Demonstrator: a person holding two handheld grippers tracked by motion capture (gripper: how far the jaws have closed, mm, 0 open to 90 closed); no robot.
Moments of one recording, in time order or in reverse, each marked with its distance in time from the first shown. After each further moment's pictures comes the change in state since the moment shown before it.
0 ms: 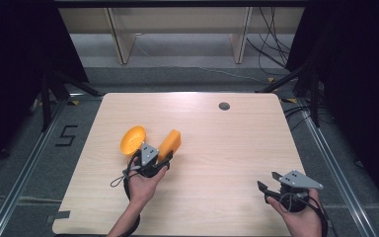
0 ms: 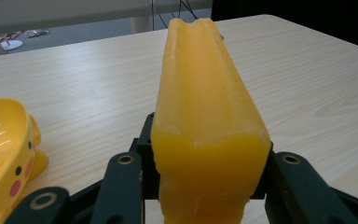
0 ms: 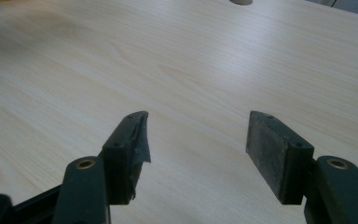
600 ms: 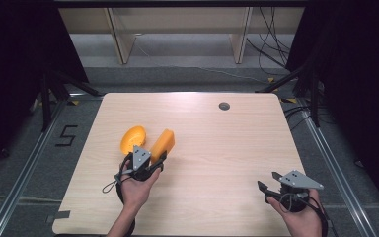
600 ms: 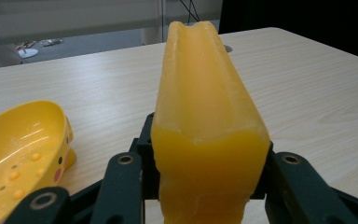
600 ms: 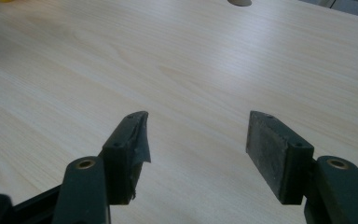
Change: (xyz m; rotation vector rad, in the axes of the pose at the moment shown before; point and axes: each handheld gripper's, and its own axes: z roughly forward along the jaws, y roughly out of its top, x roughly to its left) left arm 0.007 0.001 -0.020 -0.040 0.038 -0.004; right arm 0.000 0.000 0.000 -0.011 -0.007 -0.006
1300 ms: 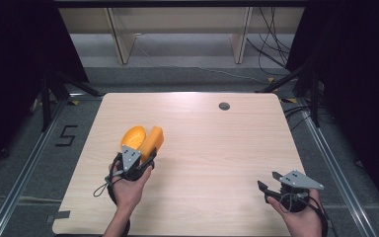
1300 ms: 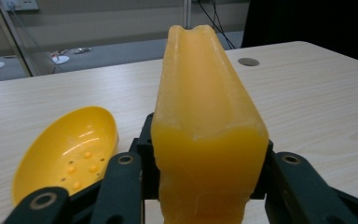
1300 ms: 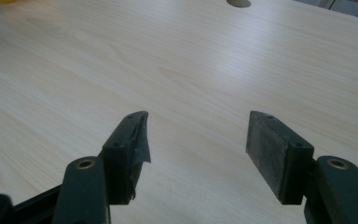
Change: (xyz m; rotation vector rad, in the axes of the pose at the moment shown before) left arm 0.014 0.007 -0.018 -0.040 0.104 -0.023; right arm 0.001 0.000 -0.001 0.006 0.004 0.007
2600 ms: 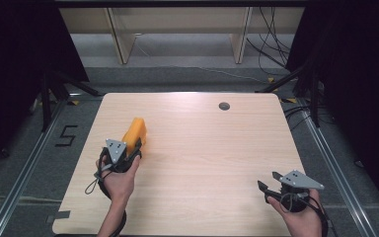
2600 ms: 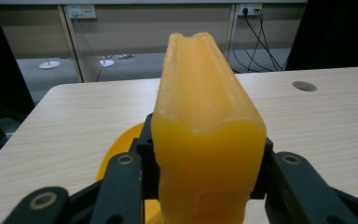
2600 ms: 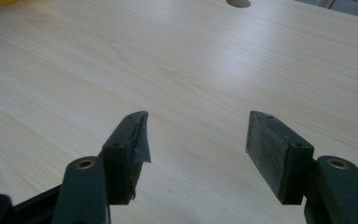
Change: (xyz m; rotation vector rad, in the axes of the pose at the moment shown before) left arm 0.028 0.010 0.003 -0.044 0.175 -0.072; right arm 0.000 0.000 0.000 0.004 0.006 0.016
